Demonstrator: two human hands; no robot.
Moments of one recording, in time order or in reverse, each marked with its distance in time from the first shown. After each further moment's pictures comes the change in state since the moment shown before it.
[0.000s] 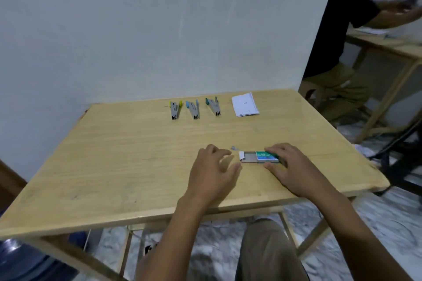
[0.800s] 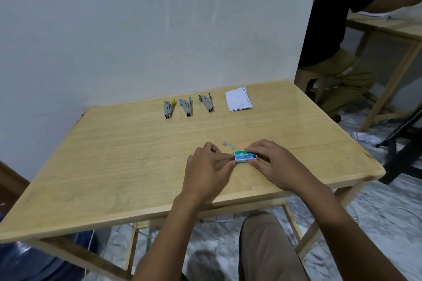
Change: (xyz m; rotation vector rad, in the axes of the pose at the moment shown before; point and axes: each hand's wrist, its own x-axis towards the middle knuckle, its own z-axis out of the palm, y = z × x) left_hand 0.001 0.002 0.015 0.080 0.010 0.075; right_hand 0.003 -0.004 0.011 0.155 -0.027 -0.161
